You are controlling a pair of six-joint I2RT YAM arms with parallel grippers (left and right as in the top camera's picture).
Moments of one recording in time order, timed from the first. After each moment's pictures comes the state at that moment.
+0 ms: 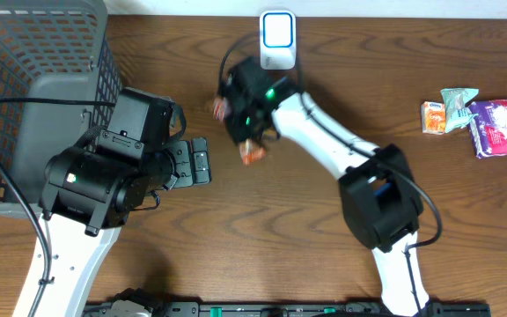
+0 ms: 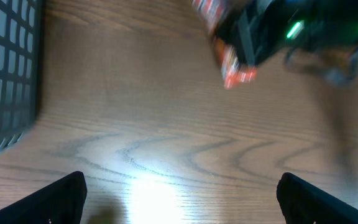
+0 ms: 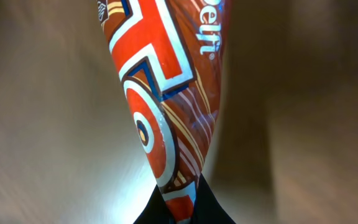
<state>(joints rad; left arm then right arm) -0.36 1.23 1.50 -1.36 -0.01 -0.45 0.60 2.22 1.84 -0.76 -0.23 0.12</state>
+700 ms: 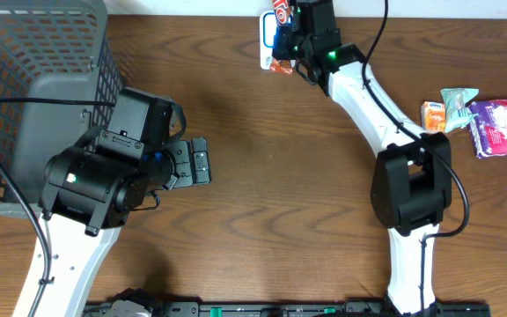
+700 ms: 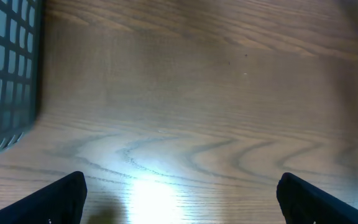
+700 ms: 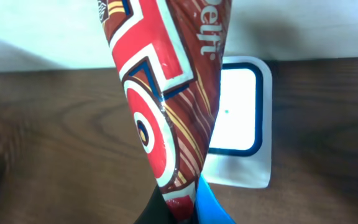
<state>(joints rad) -0.36 1.23 1.50 -1.36 -0.01 -0.45 0.36 2.23 1.90 -0.29 -0.07 0.36</state>
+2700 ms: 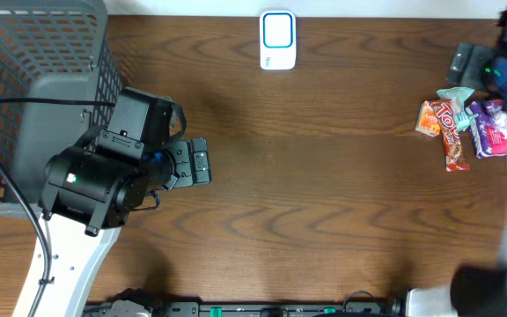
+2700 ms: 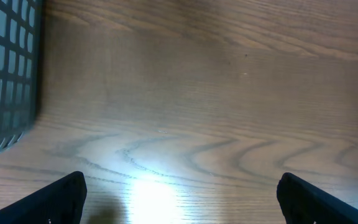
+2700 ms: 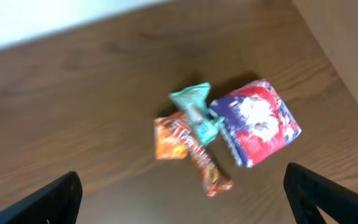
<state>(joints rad) -0.36 1.23 1.50 -1.36 -0.01 -0.45 -0.20 1.60 1.79 -1.05 0.15 0.10</state>
